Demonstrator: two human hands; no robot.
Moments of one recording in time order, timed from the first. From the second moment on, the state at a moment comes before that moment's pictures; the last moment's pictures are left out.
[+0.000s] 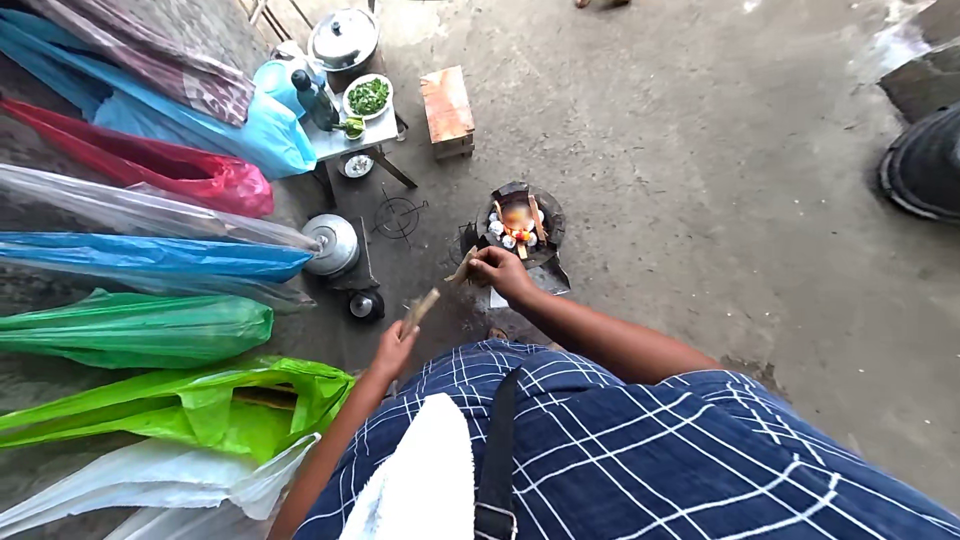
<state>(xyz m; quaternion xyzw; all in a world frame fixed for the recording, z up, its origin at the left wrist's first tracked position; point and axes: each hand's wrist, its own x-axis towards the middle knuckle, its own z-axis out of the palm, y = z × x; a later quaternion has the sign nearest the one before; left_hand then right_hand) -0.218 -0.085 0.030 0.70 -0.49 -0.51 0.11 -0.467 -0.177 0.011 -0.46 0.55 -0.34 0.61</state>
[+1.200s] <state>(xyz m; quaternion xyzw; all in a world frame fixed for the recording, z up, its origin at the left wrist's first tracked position) -0.248 -0.295 -0.004 0.67 -0.40 -0.59 0.21 -0.501 -0.252 -0.011 -0.59 0.59 -0.12 0.53</state>
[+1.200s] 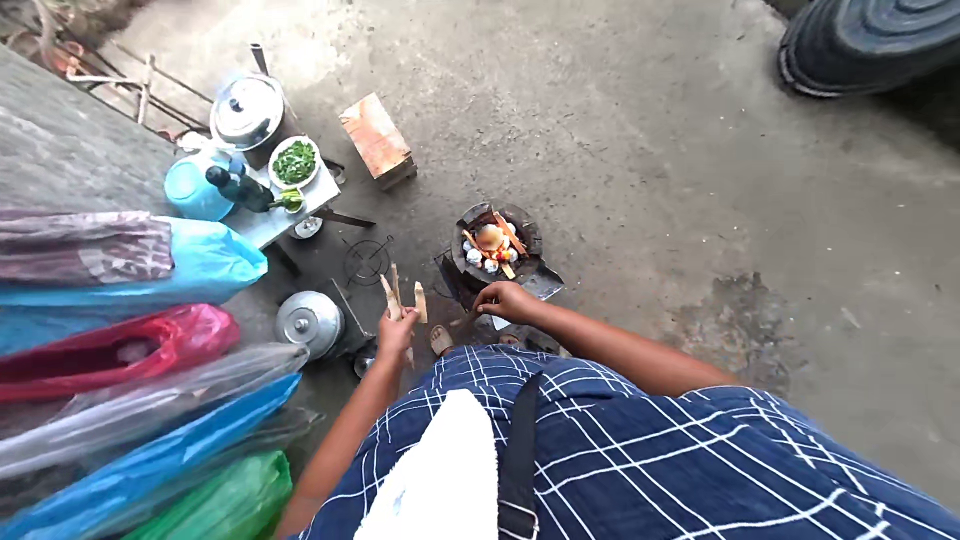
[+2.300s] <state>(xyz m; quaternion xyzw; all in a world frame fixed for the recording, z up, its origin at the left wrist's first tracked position) -0.173 -0.358 -0.045 0.63 -0.50 -0.58 0.09 -0.449 -0.294 -0.129 -0.22 0.78 -0.32 0.48</state>
